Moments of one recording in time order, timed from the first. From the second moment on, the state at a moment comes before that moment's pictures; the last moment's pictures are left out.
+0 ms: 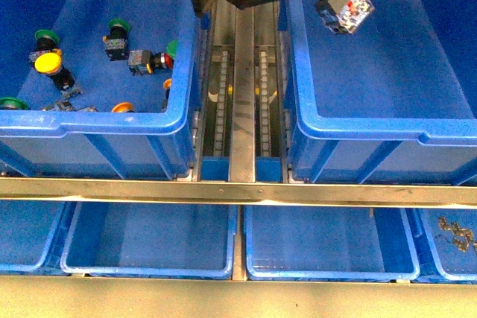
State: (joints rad) left arm -0.48 2.03 1.44 0.09 0.55 -0.81; right arm 0.00 0.00 0.02 0.00 0.00 0.00
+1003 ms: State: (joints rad) left arm -0.60 2.08 1.53 0.03 0.47 -0.82; right arm 0.22 1.41 0.44 0.68 -0.12 -0.41
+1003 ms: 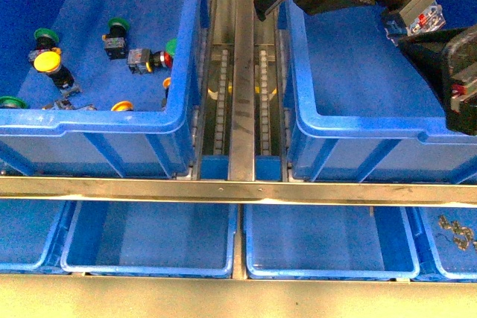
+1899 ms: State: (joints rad) left arm -0.58 2.07 1.52 0.03 0.45 -0.81; right arm 0.25 1.71 0.64 0.79 -0.11 -0.55
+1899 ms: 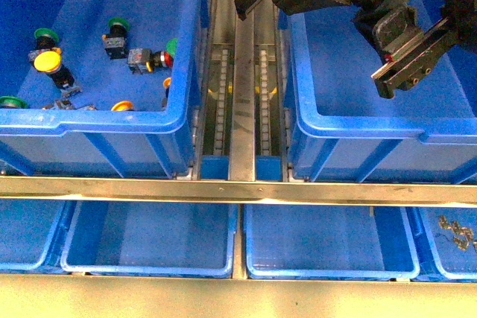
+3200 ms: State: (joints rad) left arm -0.48 1.83 1.26 0.14 0.37 -0.67; right arm 0.18 1.68 0.55 0.76 -0.07 -0.53
